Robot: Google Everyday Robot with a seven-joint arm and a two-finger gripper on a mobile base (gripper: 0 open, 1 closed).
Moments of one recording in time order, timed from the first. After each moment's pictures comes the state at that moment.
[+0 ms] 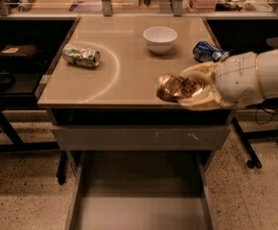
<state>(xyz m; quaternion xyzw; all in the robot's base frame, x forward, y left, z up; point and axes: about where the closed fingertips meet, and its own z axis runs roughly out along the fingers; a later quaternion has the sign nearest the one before) 0.486 -0.122 0.908 -0.64 0.60 0.12 0.46</state>
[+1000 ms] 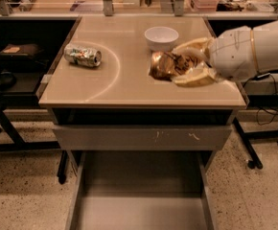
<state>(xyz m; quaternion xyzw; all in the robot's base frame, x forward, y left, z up) 0.519 -0.105 0.950 -0.66 0.55 0.14 0.49</state>
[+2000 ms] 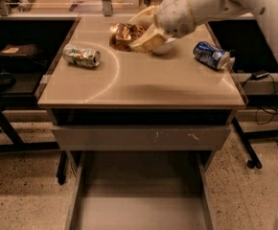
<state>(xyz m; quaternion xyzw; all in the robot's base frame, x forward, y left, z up) 0.634 -0.010 0.970 -0.70 0.50 0.22 0.46</state>
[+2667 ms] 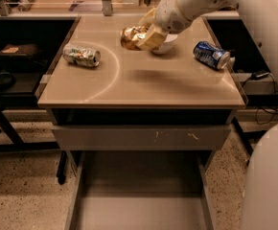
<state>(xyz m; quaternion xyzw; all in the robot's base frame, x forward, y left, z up) 0.703 -0.028 0.934 -0.69 0.60 0.11 0.39</state>
